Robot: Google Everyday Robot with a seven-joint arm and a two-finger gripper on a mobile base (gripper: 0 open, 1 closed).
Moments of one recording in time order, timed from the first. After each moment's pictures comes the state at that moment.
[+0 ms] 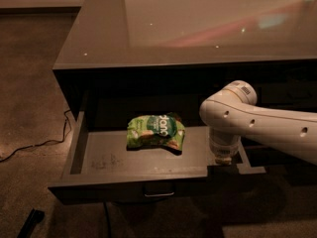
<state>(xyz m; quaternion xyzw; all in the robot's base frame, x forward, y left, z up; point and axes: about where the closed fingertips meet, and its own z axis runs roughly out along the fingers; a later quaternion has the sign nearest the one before) 0.493 -0.216 0.627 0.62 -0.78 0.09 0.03</state>
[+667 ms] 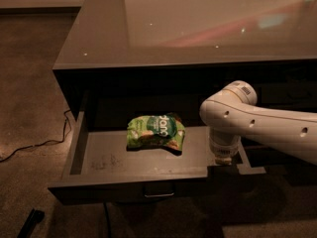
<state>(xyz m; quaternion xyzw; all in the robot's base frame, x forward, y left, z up) 0.492 -0.216 0.626 0.62 -0.78 0.09 0.03</state>
